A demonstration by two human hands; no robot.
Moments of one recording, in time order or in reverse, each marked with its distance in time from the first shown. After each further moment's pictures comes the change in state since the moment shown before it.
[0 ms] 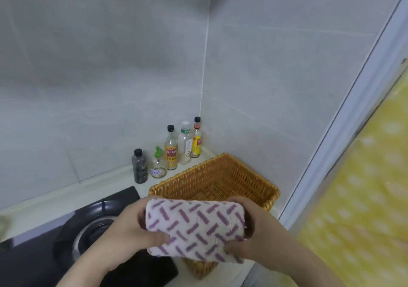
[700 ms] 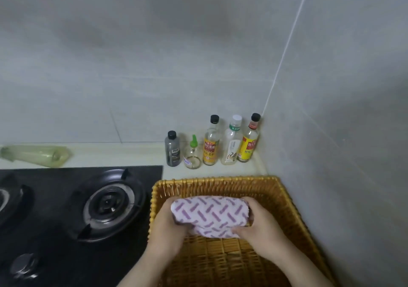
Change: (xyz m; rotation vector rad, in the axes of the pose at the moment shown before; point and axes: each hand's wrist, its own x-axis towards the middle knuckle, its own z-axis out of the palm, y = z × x) left_hand 0.172 -0.096 0.117 -0.024 0.858 -0.387; right_hand 0.268 0.150 -0.044 -0.148 -0.301 -0.093
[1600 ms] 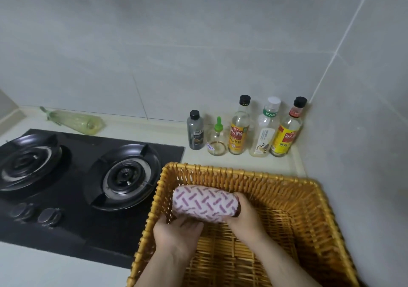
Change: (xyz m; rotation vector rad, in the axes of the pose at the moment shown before) left_hand 0.037 -0.052 0.059 -1.534 0.470 -0.703; right_hand 0.103 0.056 0.087 0.167 -0.128 -0.065
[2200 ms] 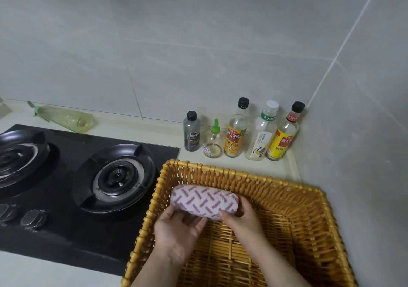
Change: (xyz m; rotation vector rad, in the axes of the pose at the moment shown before) left_hand 0.010 -0.004 0.005 0.154 -0.187 0.014; right_hand 0.000 0.000 -0.002 0.310 0.029 0.217
